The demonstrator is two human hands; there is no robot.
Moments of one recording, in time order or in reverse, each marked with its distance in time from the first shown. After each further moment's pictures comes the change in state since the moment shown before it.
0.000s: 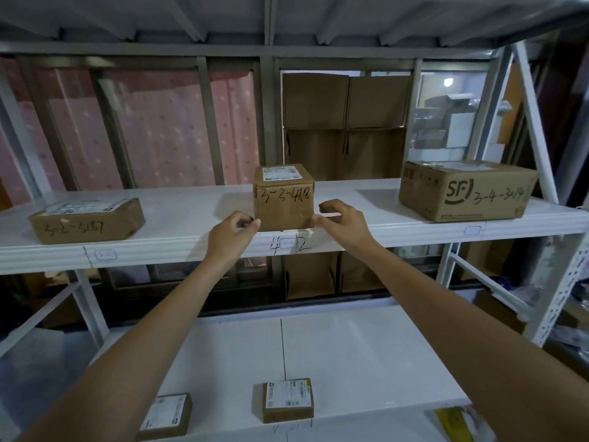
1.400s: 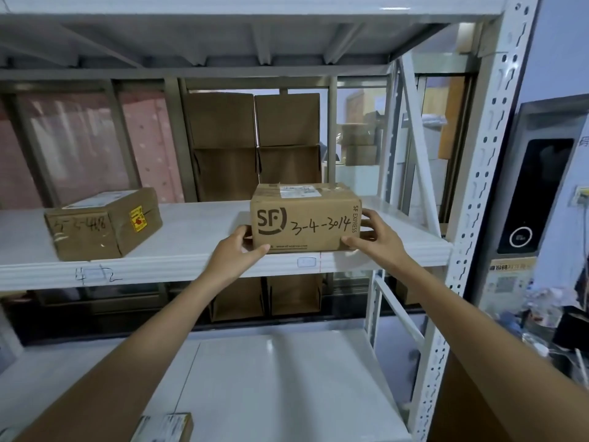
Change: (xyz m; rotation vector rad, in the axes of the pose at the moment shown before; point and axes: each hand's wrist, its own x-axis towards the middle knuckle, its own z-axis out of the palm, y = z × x) left_hand -0.012 0.230 0.279 0.014 -0.131 0.040; right_hand 0.011 0.250 -0.340 0.113 -0.029 0.008
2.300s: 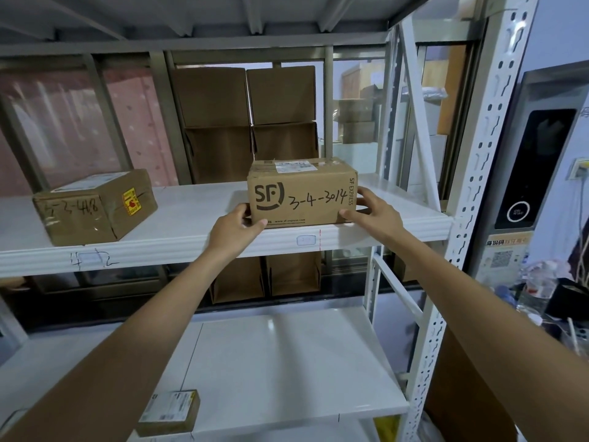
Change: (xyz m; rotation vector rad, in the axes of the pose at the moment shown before) left_hand 0.006 0.005 0.004 0.082 0.037 -0.025; right_hand 0.012 0.001 0.010 -0.168 0.027 0.062
